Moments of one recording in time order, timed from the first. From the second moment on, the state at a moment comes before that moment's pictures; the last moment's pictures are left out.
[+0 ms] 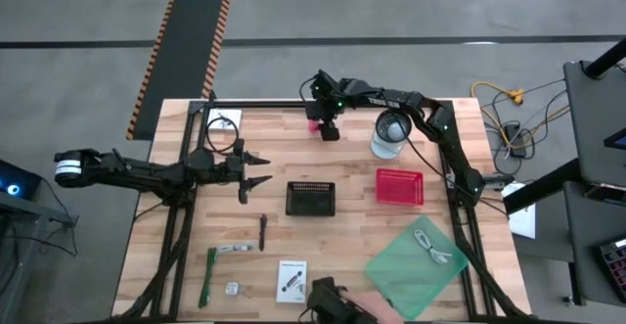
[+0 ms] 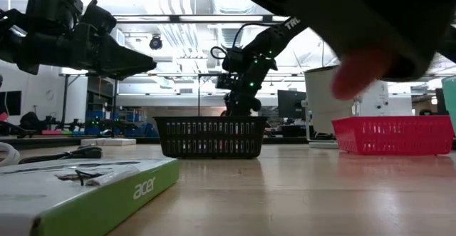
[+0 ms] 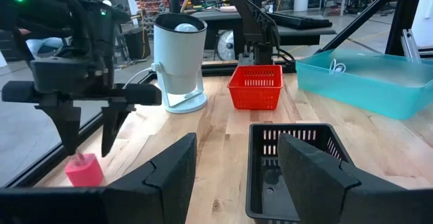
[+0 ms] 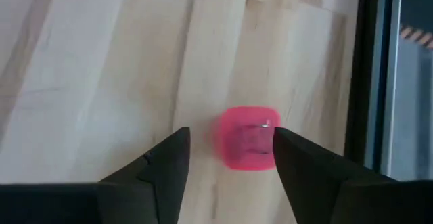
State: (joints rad) left arm 0.18 0.90 0.06 0.80 0.05 0.09; right arm -0.58 2.28 1.84 -0.65 -0.25 -0.74
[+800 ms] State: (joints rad) left arm 0.18 0.90 0.06 0.80 0.05 0.09; right arm -0.58 2.32 1.88 -0.67 -0.24 -0.76
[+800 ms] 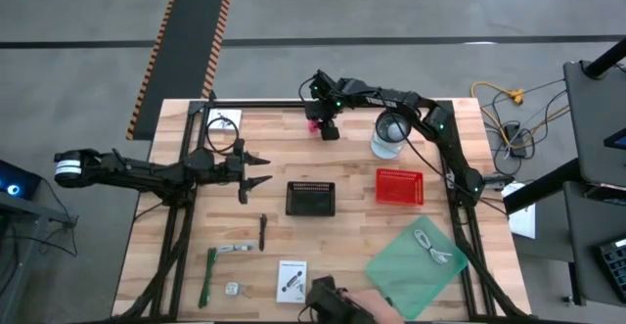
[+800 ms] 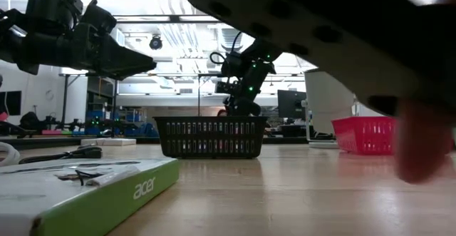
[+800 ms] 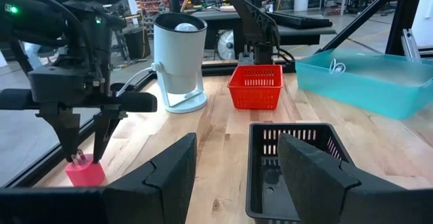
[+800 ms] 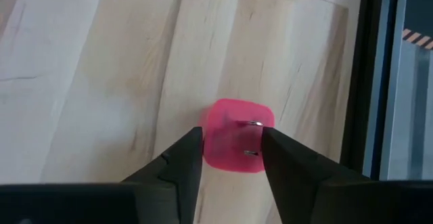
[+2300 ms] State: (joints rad) left arm 0.18 0.90 0.06 0.80 0.05 0.09; right arm -0.56 2.28 1.87 -0.76 0.05 -0.58
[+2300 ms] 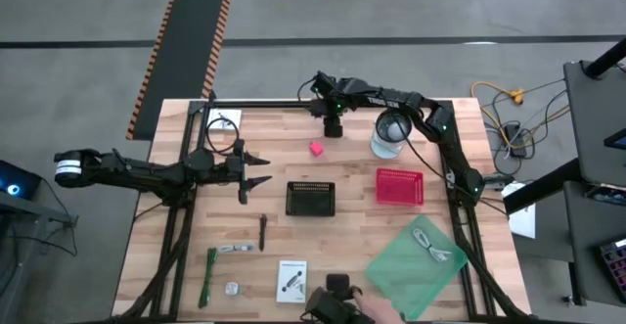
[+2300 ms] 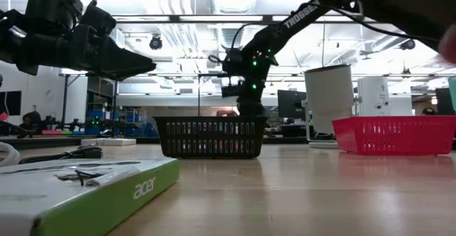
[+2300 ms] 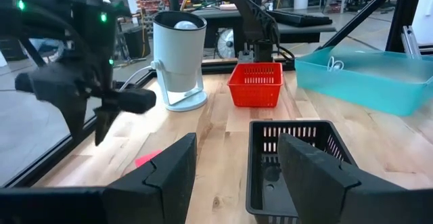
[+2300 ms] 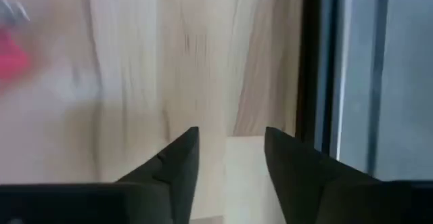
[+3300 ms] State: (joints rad) left arm 0.18 0.89 0.07 0.81 0.05 0.15; right arm -0.30 2.22 1.88 -0.88 0.03 0.23
